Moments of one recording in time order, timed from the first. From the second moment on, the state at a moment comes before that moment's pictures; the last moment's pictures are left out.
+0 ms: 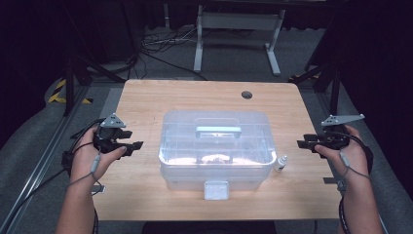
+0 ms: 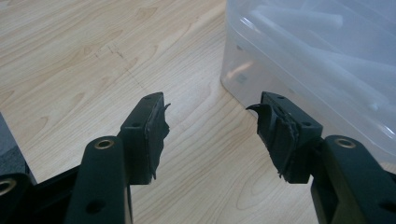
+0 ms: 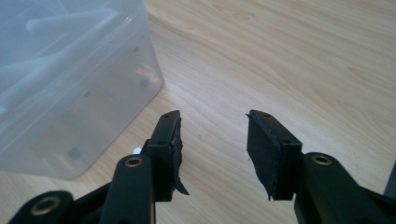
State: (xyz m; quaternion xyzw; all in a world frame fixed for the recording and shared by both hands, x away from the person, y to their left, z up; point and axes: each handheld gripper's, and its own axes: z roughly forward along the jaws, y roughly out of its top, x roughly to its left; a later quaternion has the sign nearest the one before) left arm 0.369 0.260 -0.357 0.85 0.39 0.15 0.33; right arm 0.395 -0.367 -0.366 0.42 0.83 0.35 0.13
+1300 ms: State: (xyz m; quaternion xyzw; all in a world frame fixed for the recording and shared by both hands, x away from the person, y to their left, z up) left arm 0.357 0.256 -0.340 0.84 0.38 0.15 0.36; right arm 0.387 -0.327 -0.316 0.33 0.85 0.40 0.12
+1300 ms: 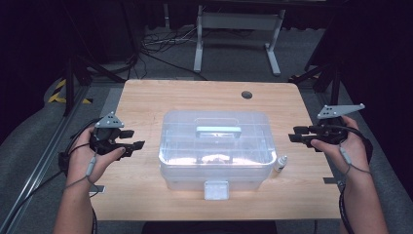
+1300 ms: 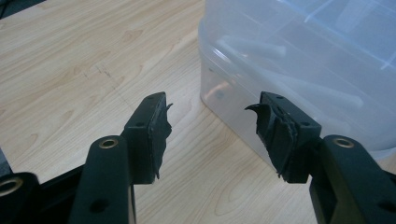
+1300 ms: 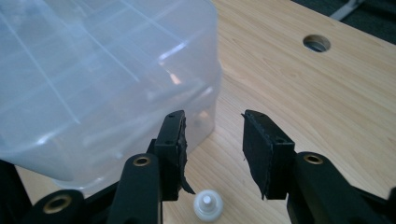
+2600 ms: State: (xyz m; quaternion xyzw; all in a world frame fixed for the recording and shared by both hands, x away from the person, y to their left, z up) left arm 0.357 0.261 -0.342 0.84 0.38 0.15 0.36; right arm 0.399 -0.184 -0.281 0.14 0.92 0.37 0.08
